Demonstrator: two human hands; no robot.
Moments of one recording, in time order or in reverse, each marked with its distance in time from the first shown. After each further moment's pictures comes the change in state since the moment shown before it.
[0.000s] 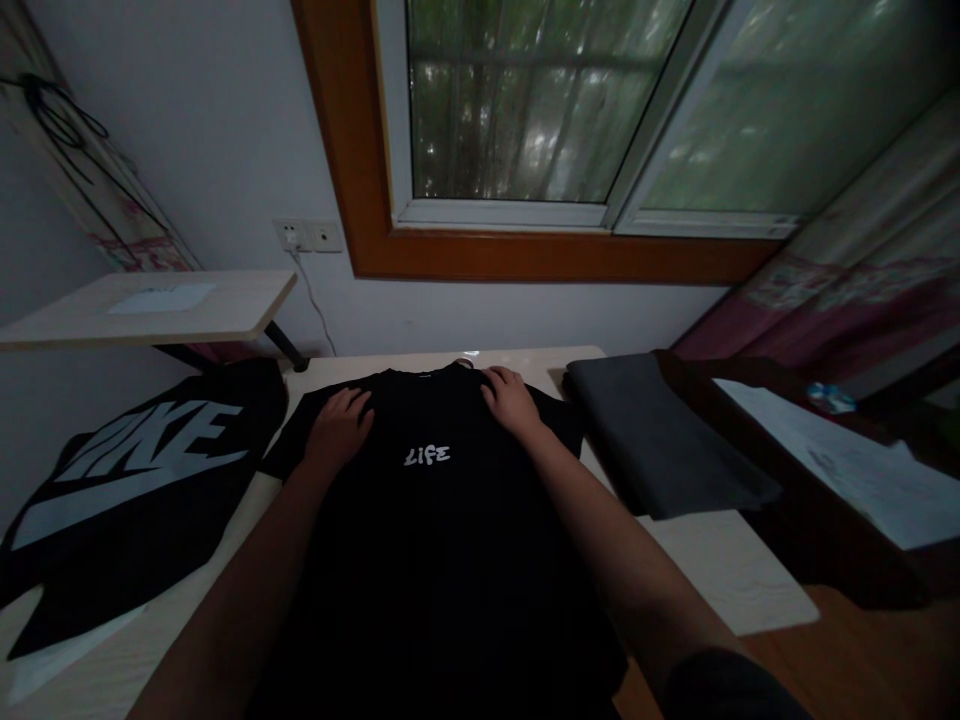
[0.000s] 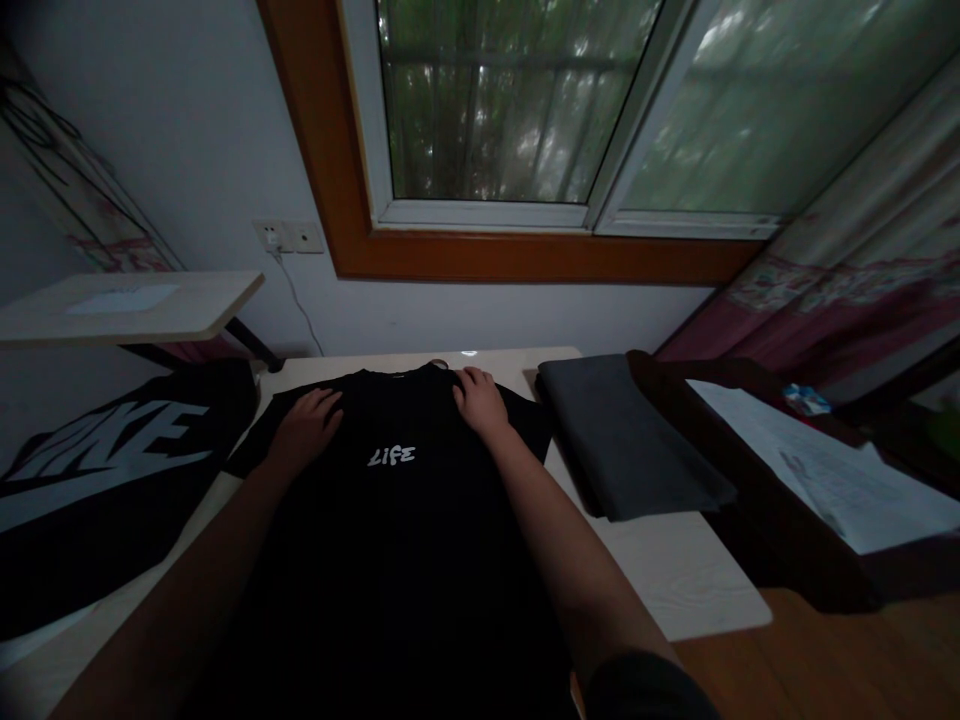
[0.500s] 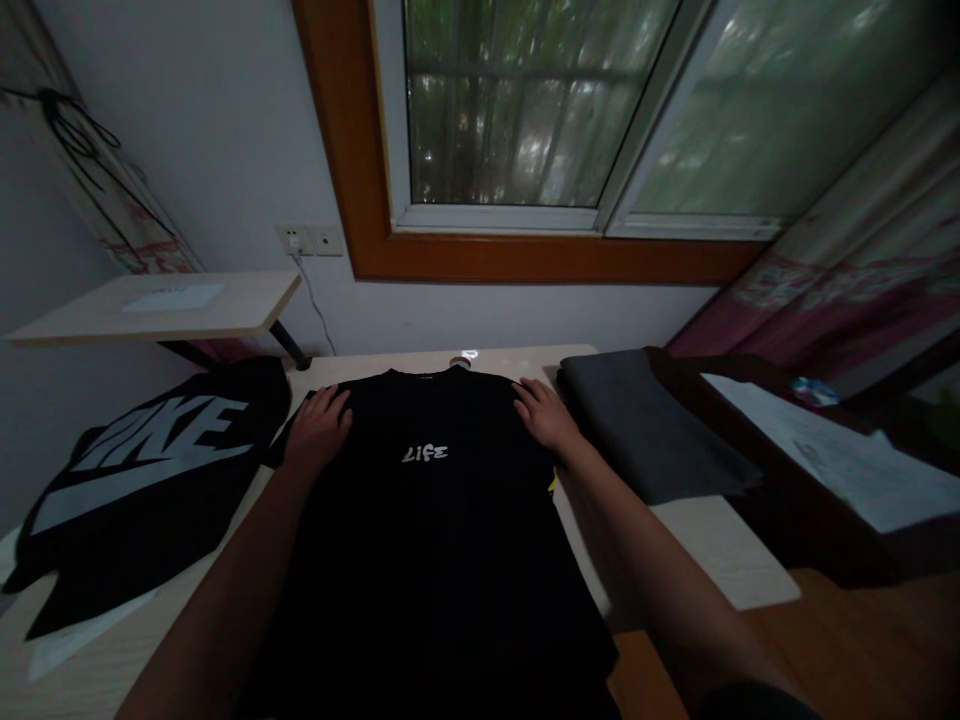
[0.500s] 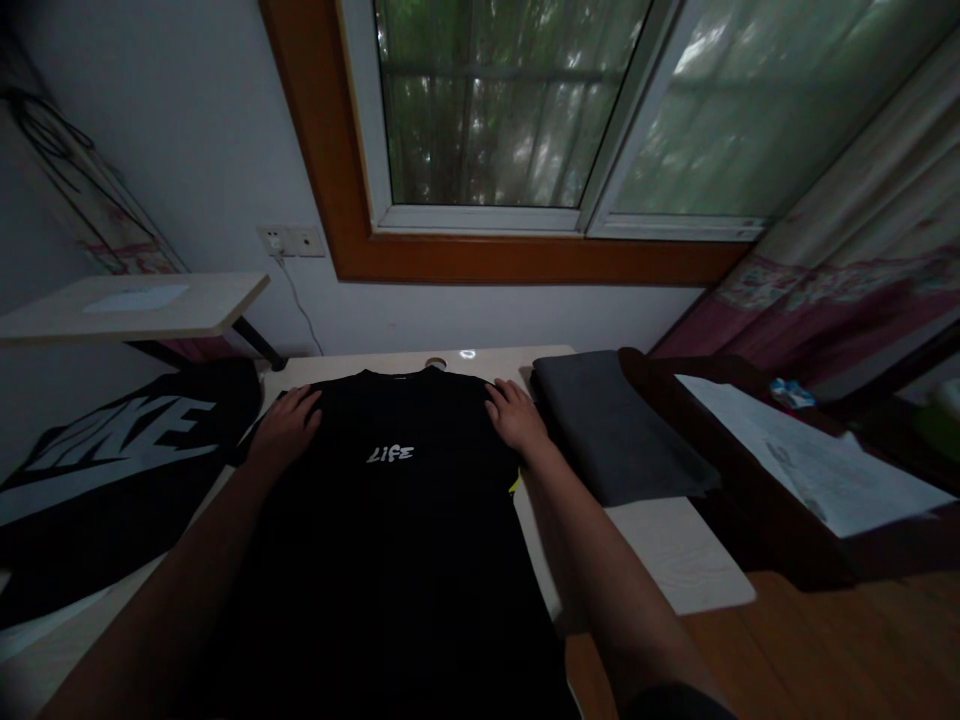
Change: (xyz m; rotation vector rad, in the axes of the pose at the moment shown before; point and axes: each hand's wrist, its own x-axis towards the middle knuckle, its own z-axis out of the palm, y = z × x) left_hand -0.020 -0.031 -0.007 0.121 -0.001 -0.074; right_hand -0.059 0.060 -0.023 -0.146 -0.146 0.038
